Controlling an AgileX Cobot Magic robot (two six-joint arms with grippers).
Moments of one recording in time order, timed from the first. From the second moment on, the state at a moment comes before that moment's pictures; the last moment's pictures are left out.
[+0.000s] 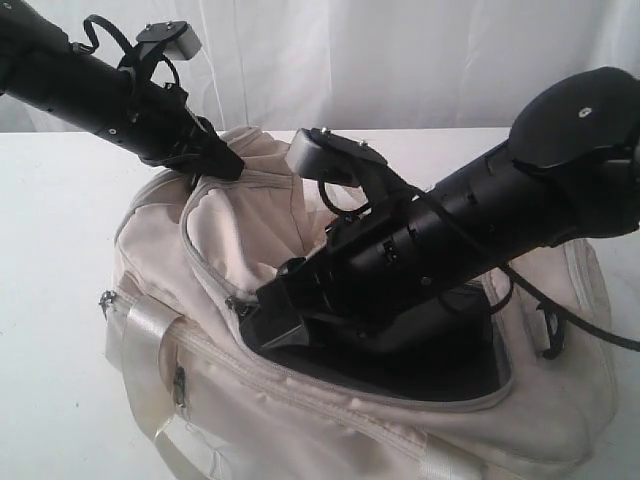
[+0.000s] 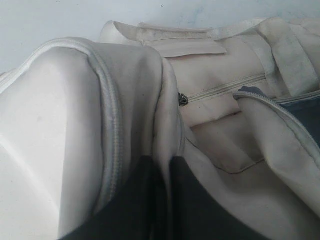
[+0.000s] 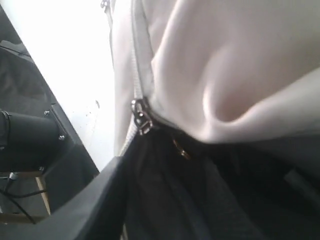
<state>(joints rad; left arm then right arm) -0.14 1.77 -1.39 -0.86 0.82 0.95 0.60 1.49 -0.95 1.00 0.80 -0.69</state>
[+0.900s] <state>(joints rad) -0.14 1.77 -1.39 -0.86 0.81 0.95 0.60 1.57 -0.95 1.10 0.65 -0.88</state>
